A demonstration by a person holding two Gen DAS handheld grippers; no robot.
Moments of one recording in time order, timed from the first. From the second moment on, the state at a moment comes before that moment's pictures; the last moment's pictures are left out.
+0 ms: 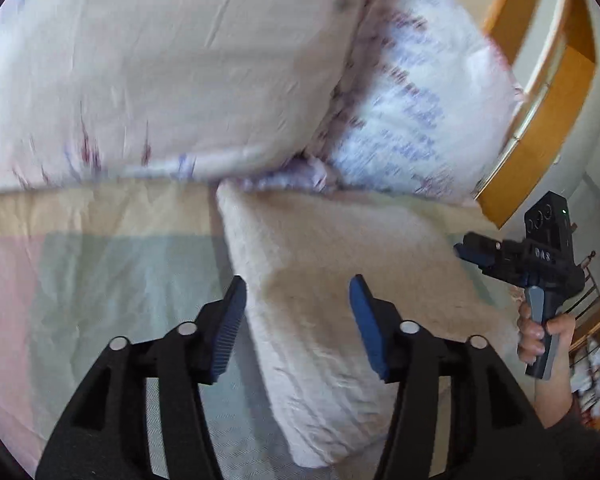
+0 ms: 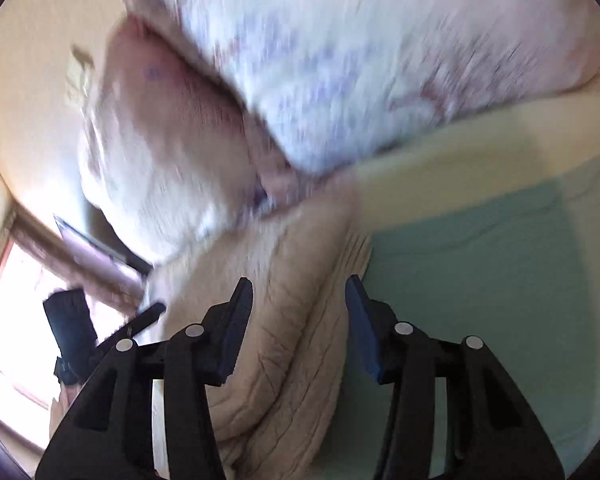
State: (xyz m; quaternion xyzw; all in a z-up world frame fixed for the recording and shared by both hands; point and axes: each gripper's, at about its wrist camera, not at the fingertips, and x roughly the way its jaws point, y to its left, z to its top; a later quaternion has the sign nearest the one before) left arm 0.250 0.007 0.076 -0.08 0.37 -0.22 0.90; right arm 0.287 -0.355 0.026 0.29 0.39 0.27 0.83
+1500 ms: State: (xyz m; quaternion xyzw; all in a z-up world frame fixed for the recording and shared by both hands) left arm 0.150 -0.034 0.007 0.04 0.43 -0.09 0.90; right arm 0.156 -0.287 0.009 0.11 0.41 0.13 0.90
